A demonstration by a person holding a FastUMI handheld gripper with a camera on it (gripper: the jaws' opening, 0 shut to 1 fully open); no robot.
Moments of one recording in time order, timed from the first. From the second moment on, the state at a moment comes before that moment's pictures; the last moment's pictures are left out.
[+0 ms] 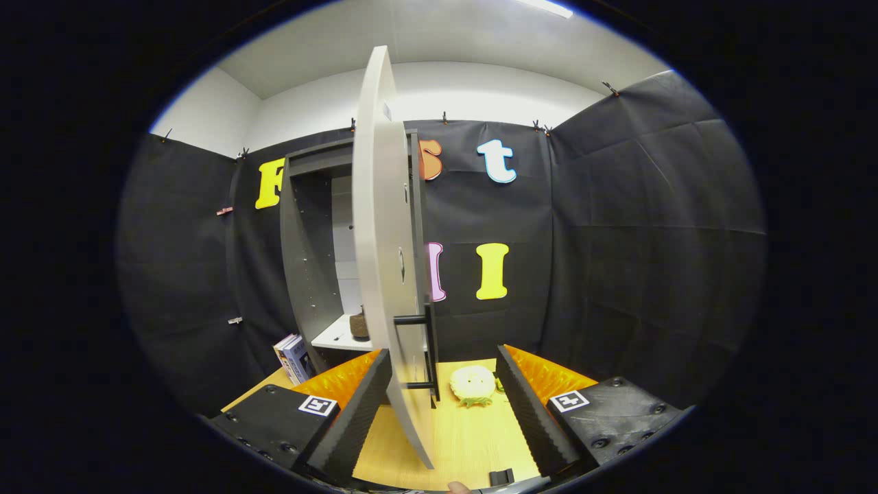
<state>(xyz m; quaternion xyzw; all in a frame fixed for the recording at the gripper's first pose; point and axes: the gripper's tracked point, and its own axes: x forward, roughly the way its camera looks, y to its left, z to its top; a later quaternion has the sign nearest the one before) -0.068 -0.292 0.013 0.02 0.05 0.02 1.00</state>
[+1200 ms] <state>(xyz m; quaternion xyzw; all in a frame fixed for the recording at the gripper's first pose) -0.027 -0.182 -0.001 0.01 0.06 0.10 0.99</state>
